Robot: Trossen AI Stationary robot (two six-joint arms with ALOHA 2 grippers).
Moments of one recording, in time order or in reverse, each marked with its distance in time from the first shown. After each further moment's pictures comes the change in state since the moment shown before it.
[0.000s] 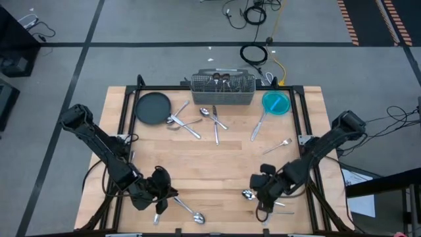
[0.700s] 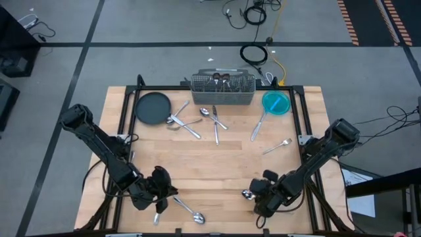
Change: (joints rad) left arm 0.005 -0.001 0.000 -0.023 -0.024 0.029; right arm 0.077 0.132 0.001 0.011 0.131 0.263
